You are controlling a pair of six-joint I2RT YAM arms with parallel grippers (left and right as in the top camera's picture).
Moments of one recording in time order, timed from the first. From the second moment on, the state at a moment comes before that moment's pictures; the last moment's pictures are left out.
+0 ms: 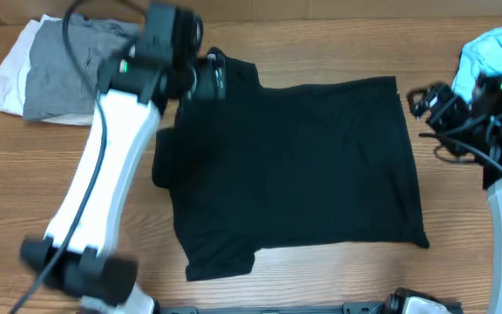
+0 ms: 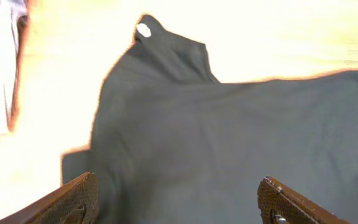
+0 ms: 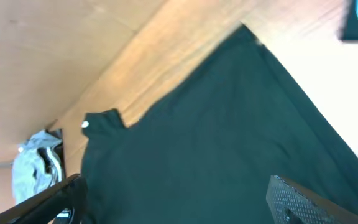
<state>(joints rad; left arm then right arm) -0.26 1.81 1.92 -1.07 0.04 -0.29 -0.26 1.33 1.28 -0.77 -0.41 0.51</state>
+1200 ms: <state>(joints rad) -0.12 2.64 2.32 -0.66 0.33 -0.13 -0.20 2.09 1.79 -0.78 -0.22 0.25</state>
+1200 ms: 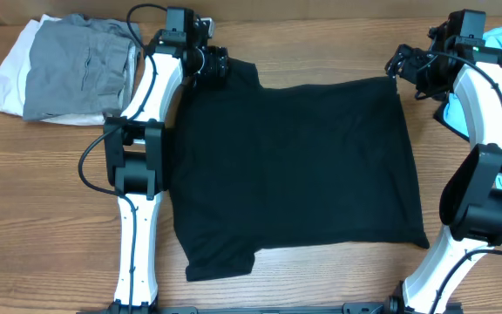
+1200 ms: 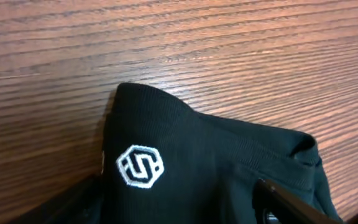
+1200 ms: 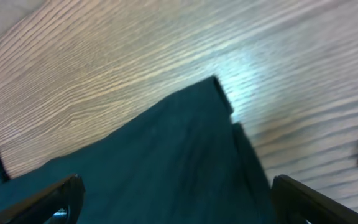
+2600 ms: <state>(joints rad) -0.13 2.66 2.32 -0.58 0.34 -0.12 -0.12 2.36 1.81 -0.52 -0.02 0.16</state>
